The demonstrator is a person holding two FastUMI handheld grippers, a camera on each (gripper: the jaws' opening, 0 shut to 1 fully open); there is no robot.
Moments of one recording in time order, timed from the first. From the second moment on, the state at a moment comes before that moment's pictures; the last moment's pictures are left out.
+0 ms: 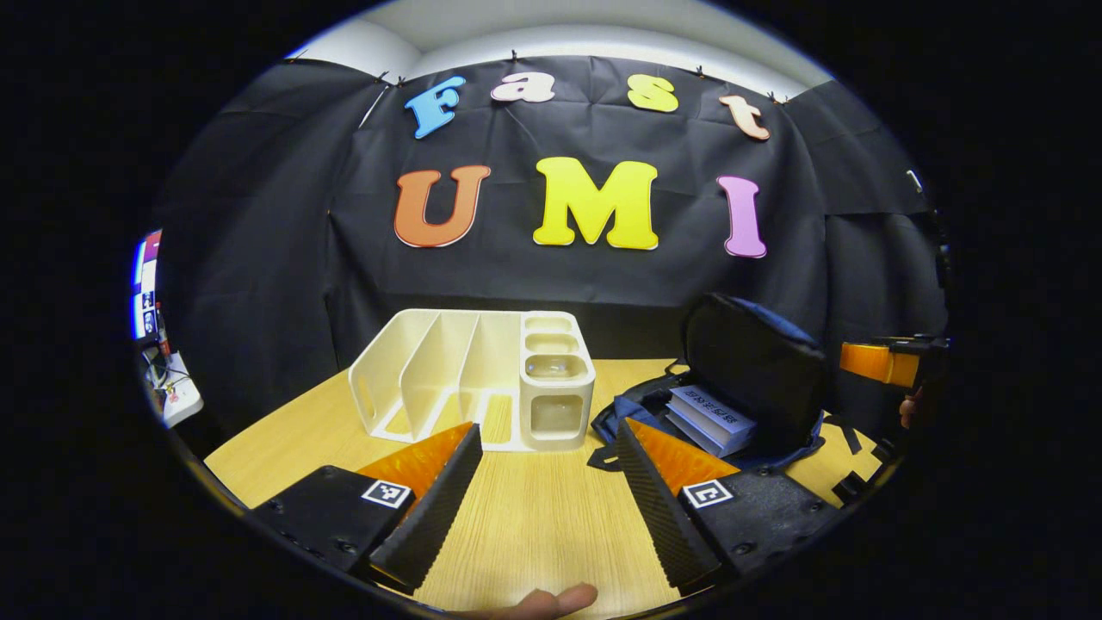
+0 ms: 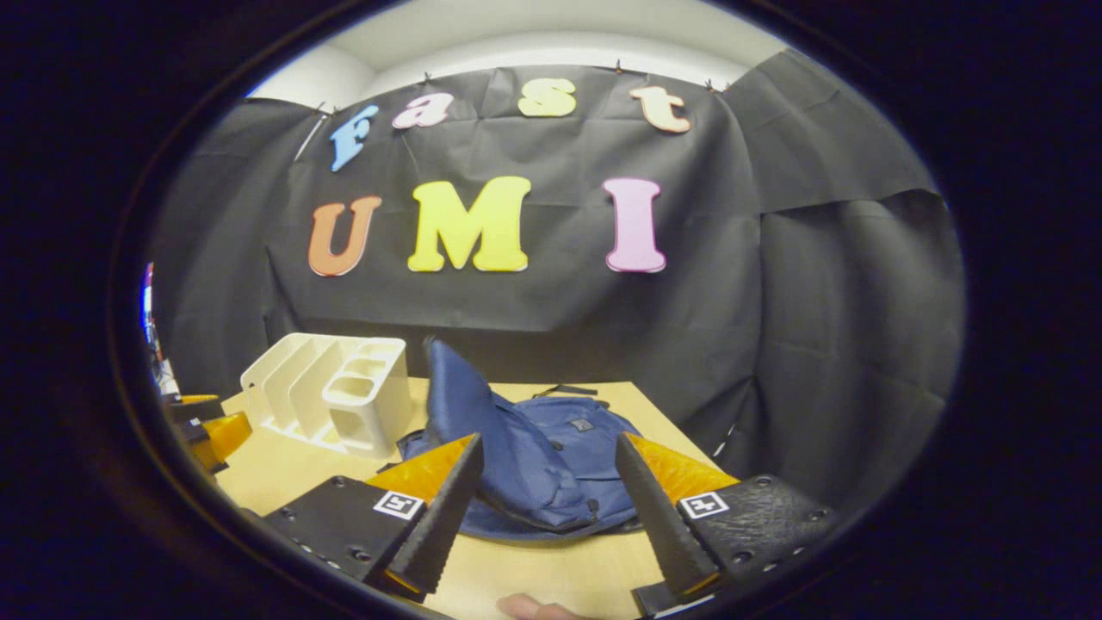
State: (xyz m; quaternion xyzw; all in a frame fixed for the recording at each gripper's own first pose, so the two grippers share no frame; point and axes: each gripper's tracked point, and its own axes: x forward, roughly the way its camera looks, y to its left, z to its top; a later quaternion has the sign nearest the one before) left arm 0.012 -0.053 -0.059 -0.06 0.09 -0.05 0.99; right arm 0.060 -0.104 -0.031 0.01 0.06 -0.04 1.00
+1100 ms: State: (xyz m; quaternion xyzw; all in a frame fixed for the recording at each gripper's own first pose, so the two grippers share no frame) left arm -0.039 0.005 0.004 -0.02 0.03 -0.03 1.00; right arm -0.034 -0.082 -0.008 0.01 0.01 -0.04 1.00
